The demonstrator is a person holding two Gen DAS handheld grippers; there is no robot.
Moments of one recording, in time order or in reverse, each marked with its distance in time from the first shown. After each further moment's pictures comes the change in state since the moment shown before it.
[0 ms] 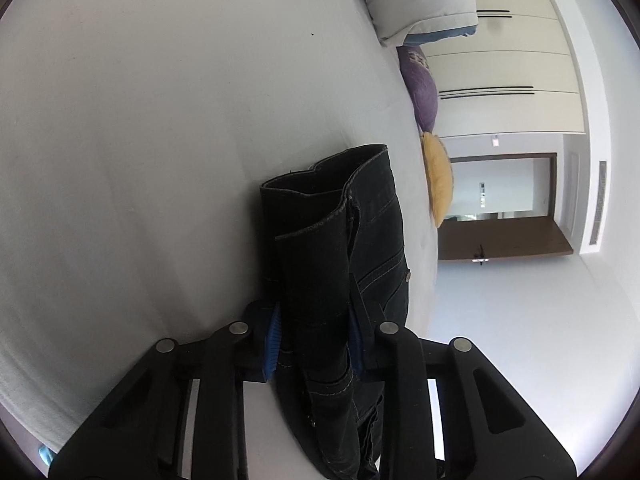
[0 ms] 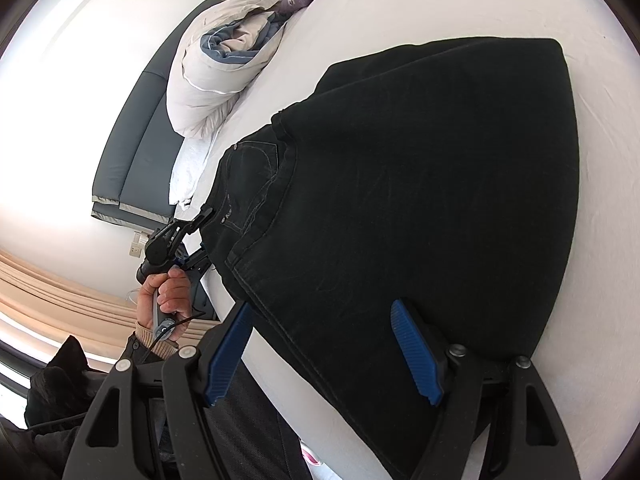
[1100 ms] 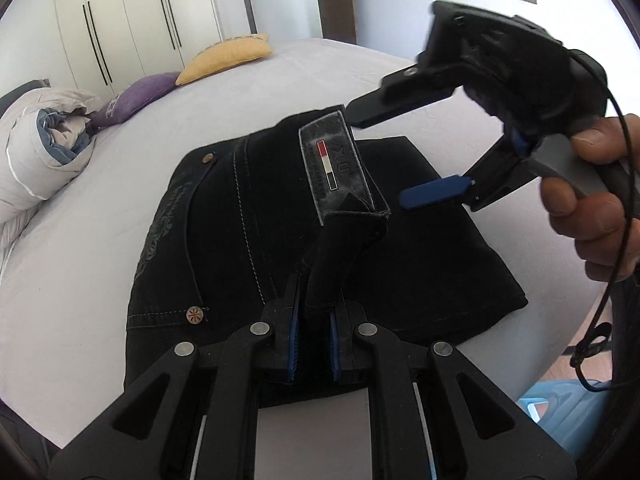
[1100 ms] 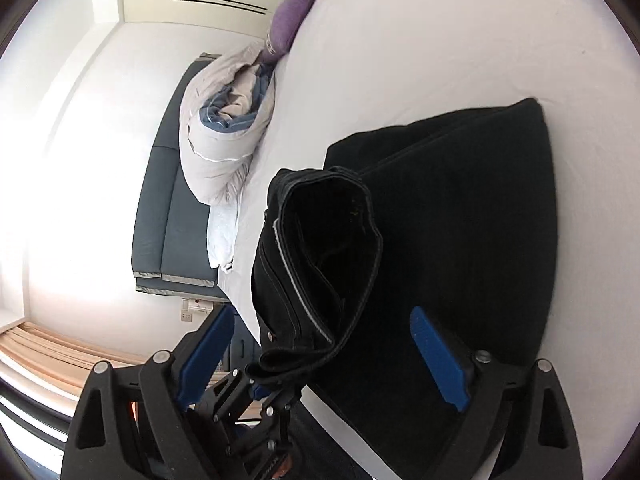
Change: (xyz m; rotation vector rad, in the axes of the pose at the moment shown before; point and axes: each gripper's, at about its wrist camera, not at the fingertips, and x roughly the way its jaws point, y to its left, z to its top) left arm 0.081 -0.197 -0.349 1.560 0.132 0.330; right arm -0.030 -0.021 0.046 0.232 -0.109 0.171
